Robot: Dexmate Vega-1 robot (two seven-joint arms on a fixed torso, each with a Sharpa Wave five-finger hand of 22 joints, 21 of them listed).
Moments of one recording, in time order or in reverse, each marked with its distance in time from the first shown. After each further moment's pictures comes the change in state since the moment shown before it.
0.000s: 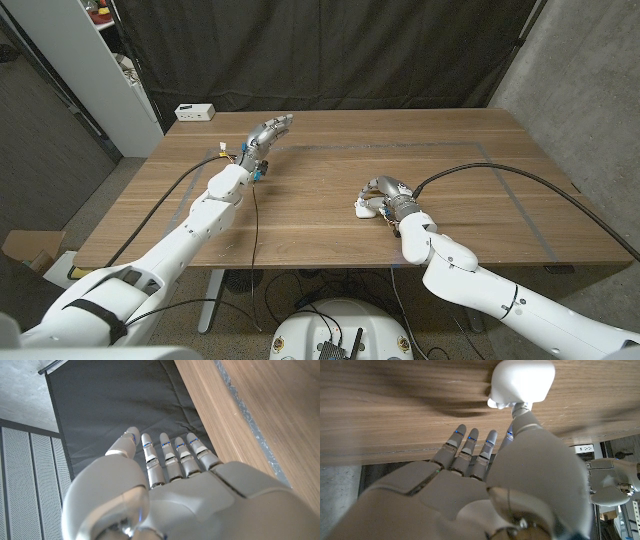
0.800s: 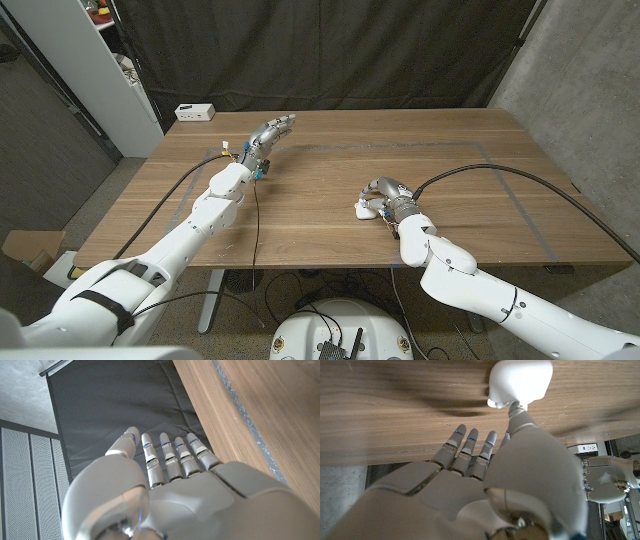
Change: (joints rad) left arm -0.030 -0.018 0.010 0.058 -0.008 -0.014 -0.035; left_hand 0.000 0.000 -0.003 -0.003 0.000 0.000 0.000 0.000 0.000 0.000 0.000 0.000 0.000 0.000 0.000 0.000 0.000 0.000 0.000 -0.004 0.001; right arm -0.002 0.002 -0.010 -0.027 0.009 -0.047 -0.012; right_hand 0.025 -0.006 -0.004 -0.004 0.000 -0.053 -0.005 -0.042 -0.009 -0.018 0.007 -0.012 0.009 -0.009 0.002 -0.004 0.000 -0.003 0.004 0.000 0.000
